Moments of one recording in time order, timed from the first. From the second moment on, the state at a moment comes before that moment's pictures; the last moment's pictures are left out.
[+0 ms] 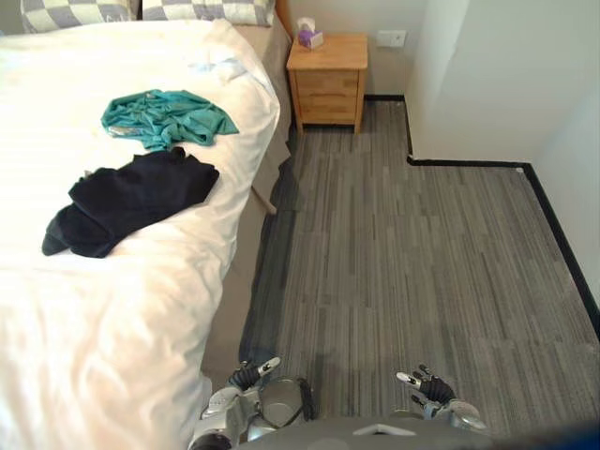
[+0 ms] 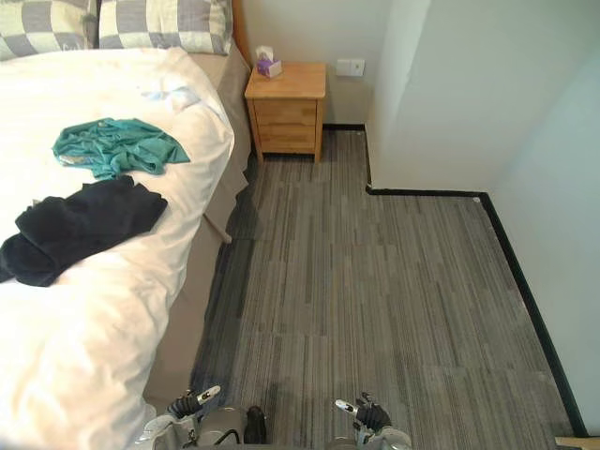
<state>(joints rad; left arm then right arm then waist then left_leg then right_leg) 0.06 0.01 0.26 0.92 -0.10 0.12 -0.08 0.09 -0.05 -0.23 0.96 0.12 0.04 0.19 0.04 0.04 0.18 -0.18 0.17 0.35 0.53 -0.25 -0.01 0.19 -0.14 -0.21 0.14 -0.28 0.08</state>
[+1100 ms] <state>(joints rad) 0.06 0.02 0.20 0.91 -0.23 -0.07 -0.05 0.05 -0.10 -0.31 1.04 0.04 -0.03 0.12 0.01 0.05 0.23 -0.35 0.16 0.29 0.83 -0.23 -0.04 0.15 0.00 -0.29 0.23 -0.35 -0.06</state>
